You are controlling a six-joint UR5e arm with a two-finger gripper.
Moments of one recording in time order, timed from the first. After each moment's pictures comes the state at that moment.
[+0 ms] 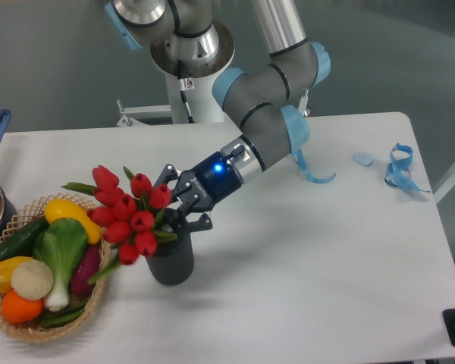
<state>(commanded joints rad) 2.59 -1.90 -1.98 -0.79 0.24 1.47</state>
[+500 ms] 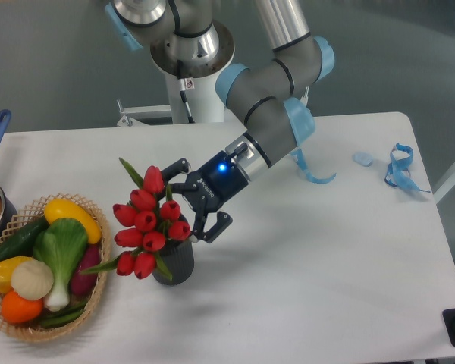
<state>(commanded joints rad) 2.63 -1.81 -1.98 -0.79 0.42 1.47</state>
